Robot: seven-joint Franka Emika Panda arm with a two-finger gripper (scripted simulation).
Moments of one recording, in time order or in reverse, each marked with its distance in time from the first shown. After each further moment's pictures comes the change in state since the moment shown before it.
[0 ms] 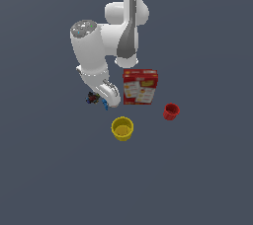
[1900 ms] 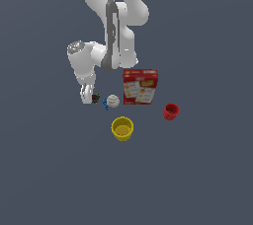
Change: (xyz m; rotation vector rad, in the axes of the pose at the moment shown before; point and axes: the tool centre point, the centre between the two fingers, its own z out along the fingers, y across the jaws) arm -0.020 0.154 0.112 -0.027 0.023 0.770
